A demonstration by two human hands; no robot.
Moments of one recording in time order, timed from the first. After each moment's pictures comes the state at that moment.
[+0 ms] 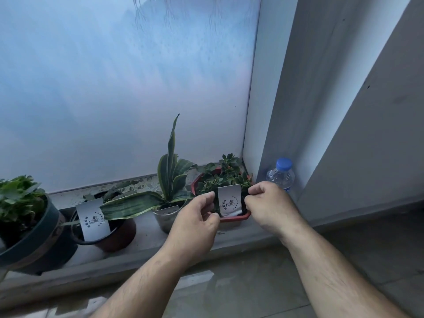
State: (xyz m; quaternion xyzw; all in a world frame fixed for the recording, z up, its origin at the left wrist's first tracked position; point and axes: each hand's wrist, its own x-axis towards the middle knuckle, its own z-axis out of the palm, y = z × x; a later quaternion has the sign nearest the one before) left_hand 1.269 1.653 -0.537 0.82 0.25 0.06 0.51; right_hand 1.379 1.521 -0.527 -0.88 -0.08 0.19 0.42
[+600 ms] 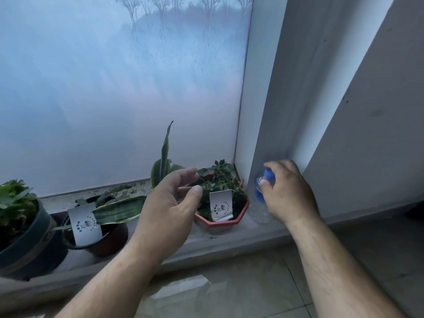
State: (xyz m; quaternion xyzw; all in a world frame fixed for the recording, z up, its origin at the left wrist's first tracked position) left_hand 1.255 1.661 -0.475 0.80 0.22 0.19 0.52; right_hand 1.413 1.490 -0.508 -0.94 -0.17 -0.03 0.28
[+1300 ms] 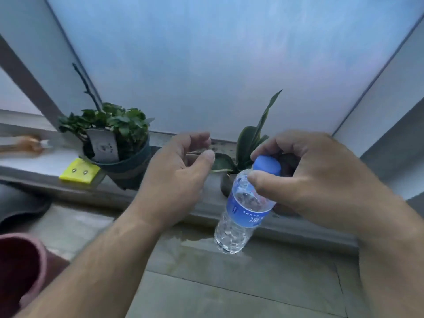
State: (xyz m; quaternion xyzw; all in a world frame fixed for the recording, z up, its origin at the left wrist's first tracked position) left_hand 1.135 1.735 -0.463 0.72 0.33 0.29 0.53; right_hand 1.276 1.591 -0.403 -0.80 -0.45 0.19 0.36
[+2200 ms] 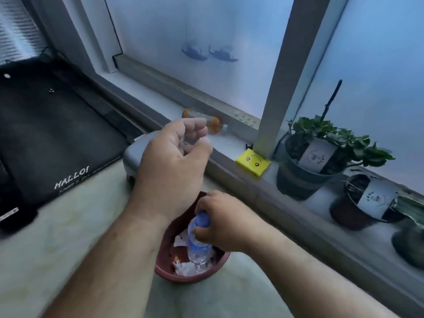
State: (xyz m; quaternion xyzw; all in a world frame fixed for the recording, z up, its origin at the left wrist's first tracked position) left_hand 0.778 1.852 -0.427 0.59 0.51 0.50 0.38; right_hand 0.899 1.837 -0.512 -0.57 -0.79 0.22 0.07
